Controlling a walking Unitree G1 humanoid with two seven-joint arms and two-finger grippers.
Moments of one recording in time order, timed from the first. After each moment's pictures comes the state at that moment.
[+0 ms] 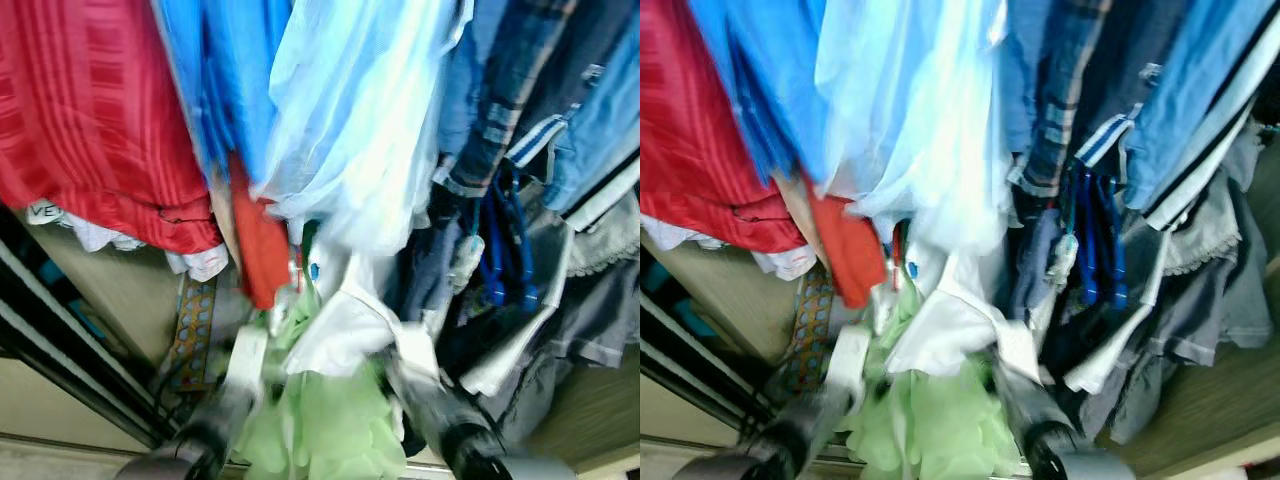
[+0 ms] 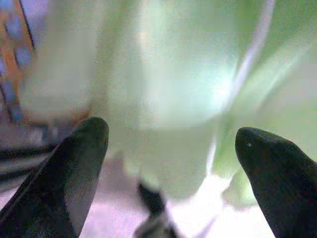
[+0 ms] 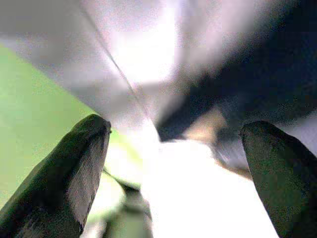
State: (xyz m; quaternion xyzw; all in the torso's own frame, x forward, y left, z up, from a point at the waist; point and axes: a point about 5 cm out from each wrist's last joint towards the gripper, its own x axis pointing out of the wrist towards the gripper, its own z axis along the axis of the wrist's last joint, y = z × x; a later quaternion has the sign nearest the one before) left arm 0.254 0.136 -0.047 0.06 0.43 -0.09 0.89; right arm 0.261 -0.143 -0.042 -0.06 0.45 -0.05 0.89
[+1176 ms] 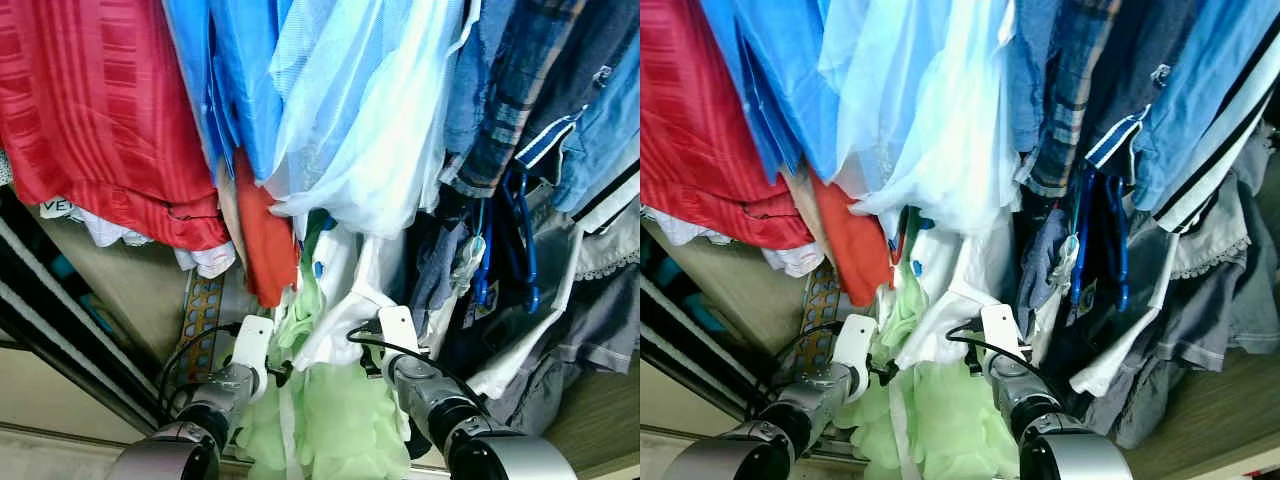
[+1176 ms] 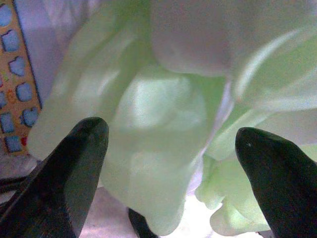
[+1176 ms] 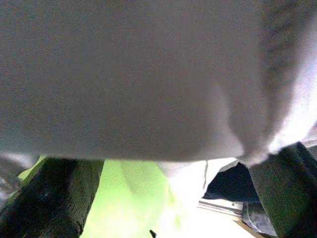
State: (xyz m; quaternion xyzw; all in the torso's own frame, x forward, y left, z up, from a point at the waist) left arm 0.285 0.120 -0.022 0.03 0.39 -0.12 0.91; right arm 0.297 -0.116 -0.010 -0.07 0.38 0.03 0.92
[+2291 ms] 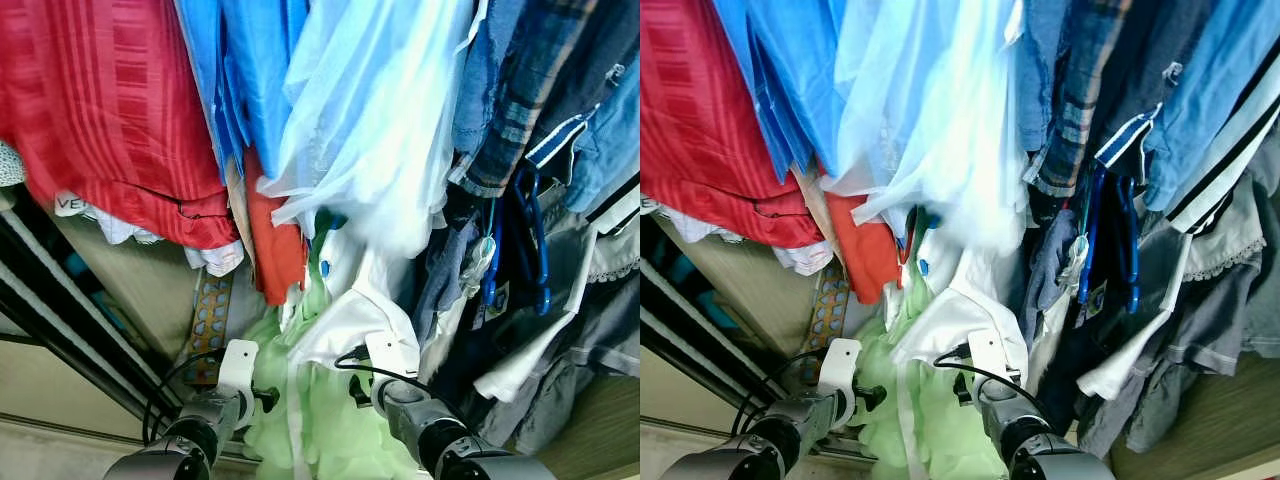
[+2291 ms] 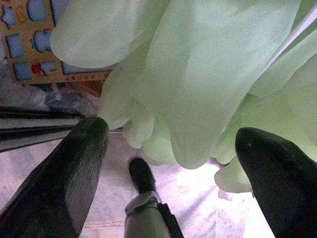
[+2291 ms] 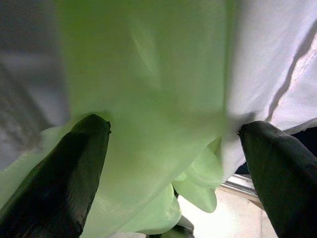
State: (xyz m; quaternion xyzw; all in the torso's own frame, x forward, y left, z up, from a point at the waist) left arm 0.260 0.136 -0.042 0.01 0.46 -0.09 0.88; right arm 0.271 -0.099 -0.032 -0.07 0.42 0.06 0.90
